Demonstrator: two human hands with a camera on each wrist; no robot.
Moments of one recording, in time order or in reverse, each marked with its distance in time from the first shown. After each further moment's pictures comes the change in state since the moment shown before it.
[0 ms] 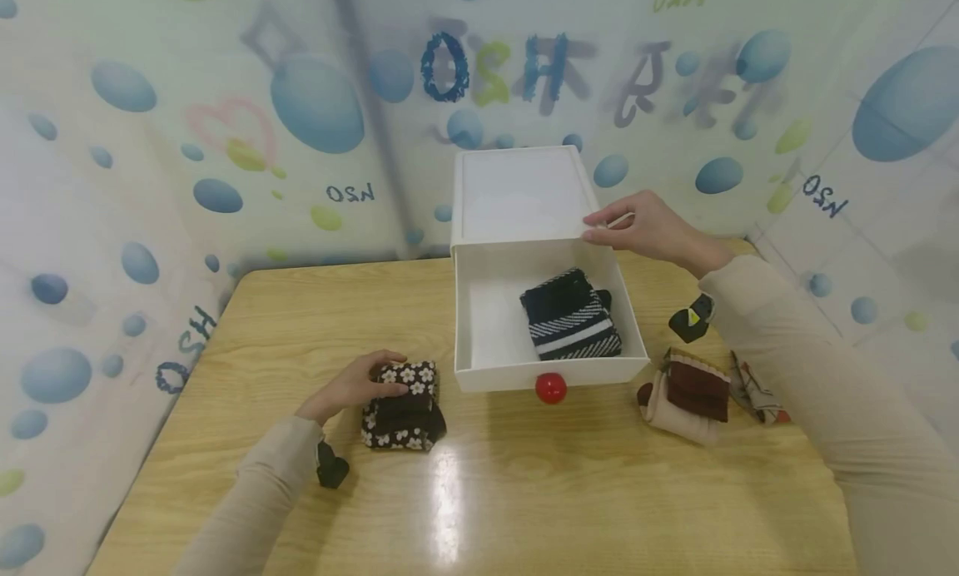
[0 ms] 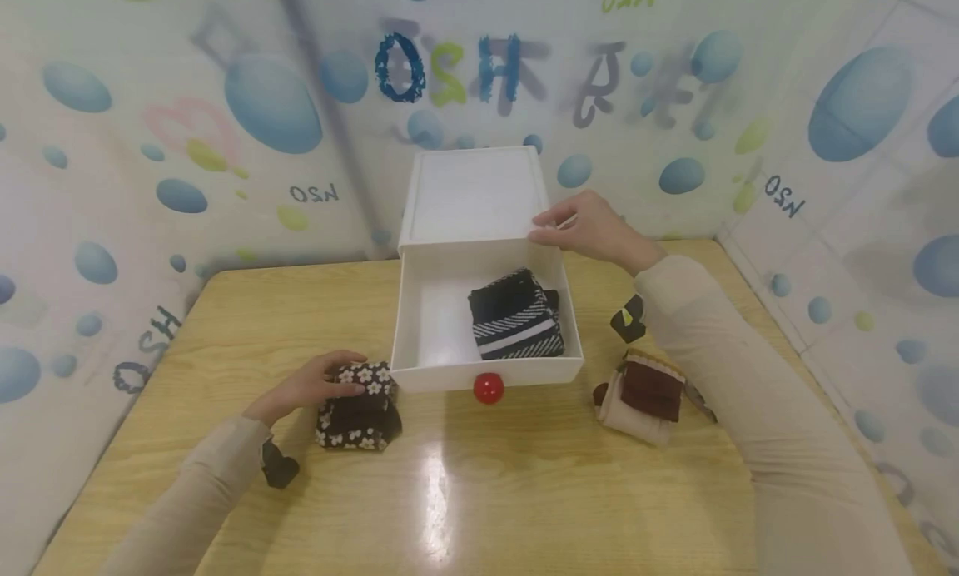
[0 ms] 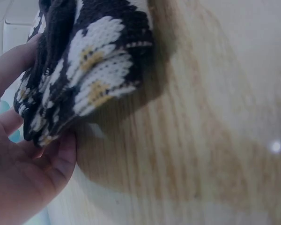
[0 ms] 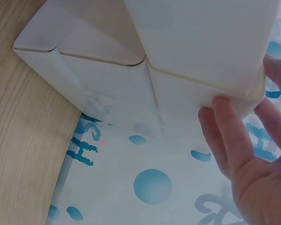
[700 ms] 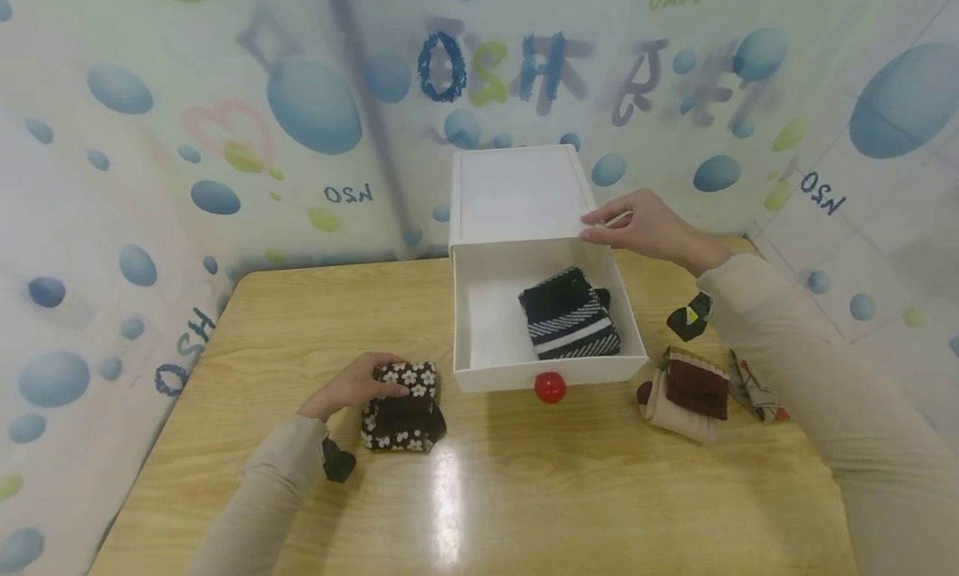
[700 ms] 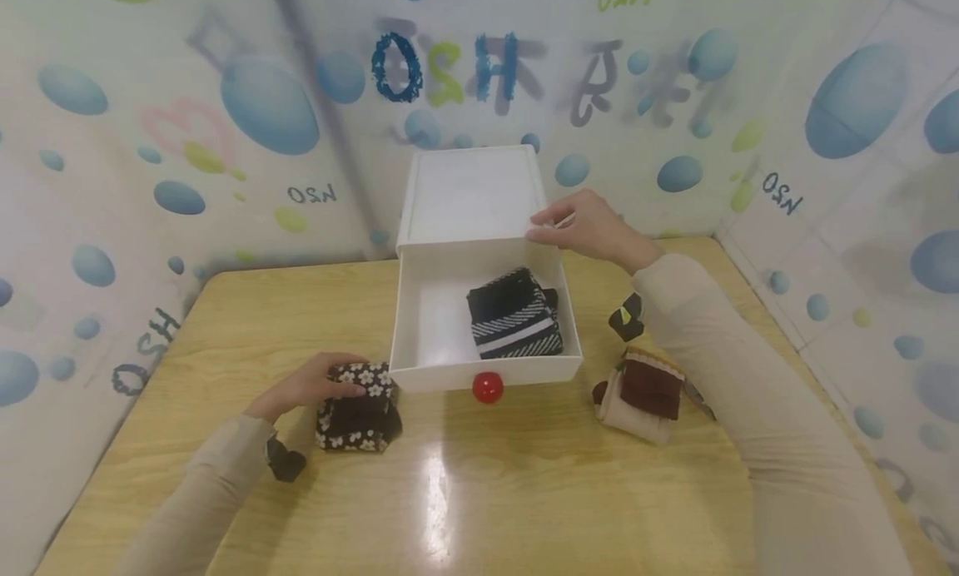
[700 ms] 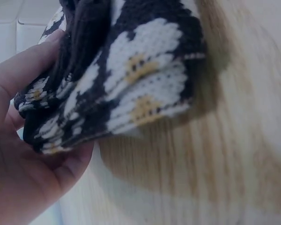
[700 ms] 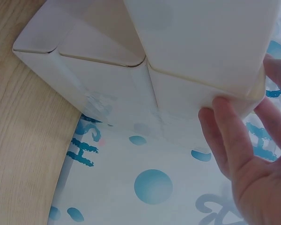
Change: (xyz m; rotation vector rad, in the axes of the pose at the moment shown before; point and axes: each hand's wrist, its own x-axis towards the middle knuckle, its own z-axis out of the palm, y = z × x) left_hand 0.003 0.007 -0.001 0.110 -0.007 0.024; right_hand -0.001 0.000 0.001 0.005 0.017 -0.011
